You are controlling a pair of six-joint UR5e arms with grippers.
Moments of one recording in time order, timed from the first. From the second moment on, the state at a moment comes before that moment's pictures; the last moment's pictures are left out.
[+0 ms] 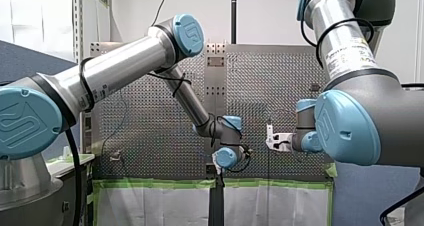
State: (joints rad) left arm -0.77 -2.58 -1.41 -2.40 -1.90 -1.98; right arm 1.79 -0.90 1.94 -0.87 1.21 1.55
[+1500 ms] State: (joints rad) left arm -0.87 -2.68 -1.22 -2.48 -1.93 -1.95; right arm 1.74 -0.88 1.96 -0.86 1.34 1.56
